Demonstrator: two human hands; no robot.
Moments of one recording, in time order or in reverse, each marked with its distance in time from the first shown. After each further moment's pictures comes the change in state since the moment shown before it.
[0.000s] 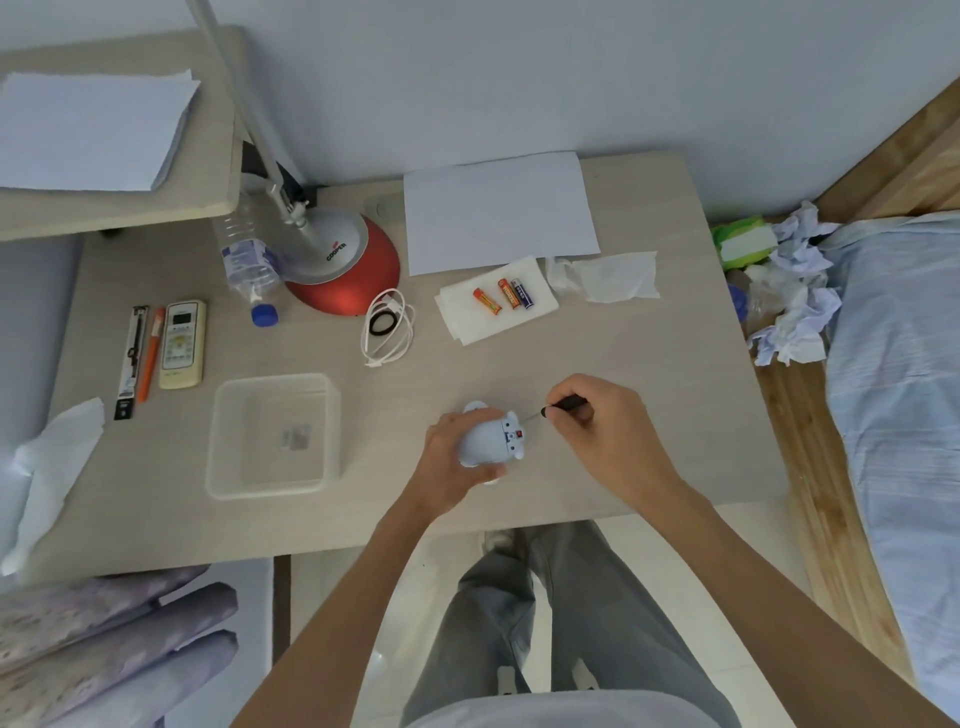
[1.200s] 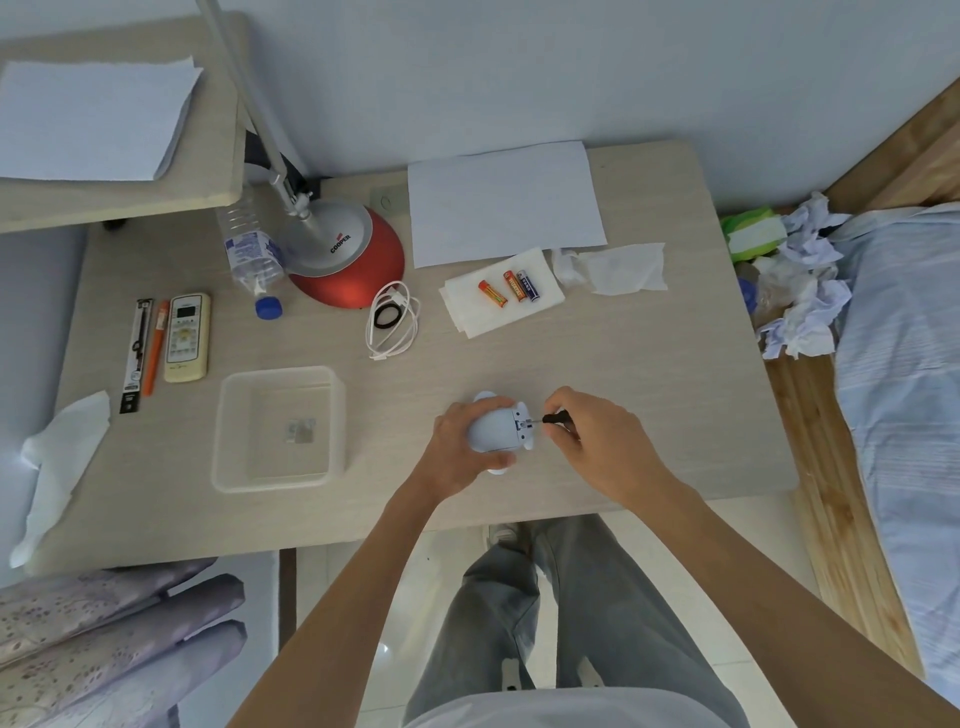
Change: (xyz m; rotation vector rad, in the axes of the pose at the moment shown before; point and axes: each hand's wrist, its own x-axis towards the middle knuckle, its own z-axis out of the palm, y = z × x) left_hand 0.015 0.000 0.002 0.003 -0.065 -0.037; right_hand -0.004 0.019 0.023 -0.357 -0.167 -0.016
